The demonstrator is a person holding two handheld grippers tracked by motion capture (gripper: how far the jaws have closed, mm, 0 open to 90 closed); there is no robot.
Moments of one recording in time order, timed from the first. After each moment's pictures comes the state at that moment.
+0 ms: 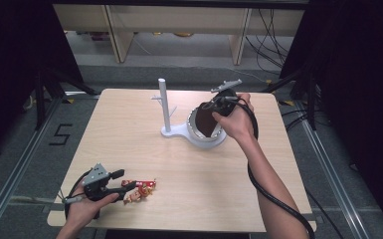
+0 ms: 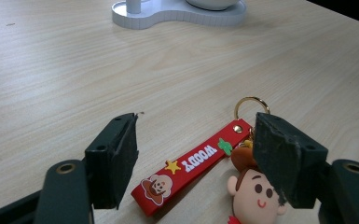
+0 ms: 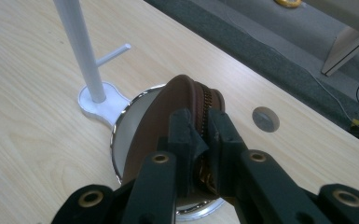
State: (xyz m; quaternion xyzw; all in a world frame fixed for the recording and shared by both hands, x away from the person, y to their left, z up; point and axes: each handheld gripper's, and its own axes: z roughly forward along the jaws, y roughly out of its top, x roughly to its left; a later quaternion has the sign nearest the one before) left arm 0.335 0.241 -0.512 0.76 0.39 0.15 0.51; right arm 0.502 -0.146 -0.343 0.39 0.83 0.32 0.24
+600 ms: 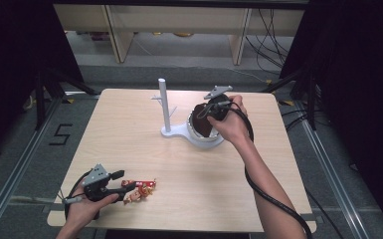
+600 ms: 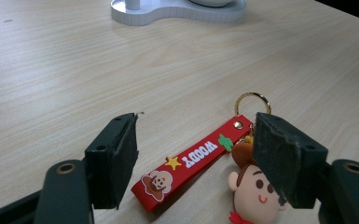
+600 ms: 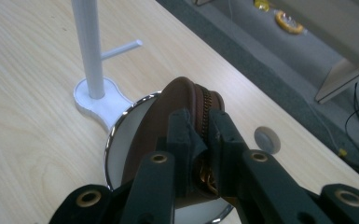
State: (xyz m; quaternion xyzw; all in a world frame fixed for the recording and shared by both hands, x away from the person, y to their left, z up) left arm 0.336 0.241 -0.514 0.76 0.38 0.15 0.51; right arm 0.506 -0.134 -0.362 0.32 0.85 0.31 0.28
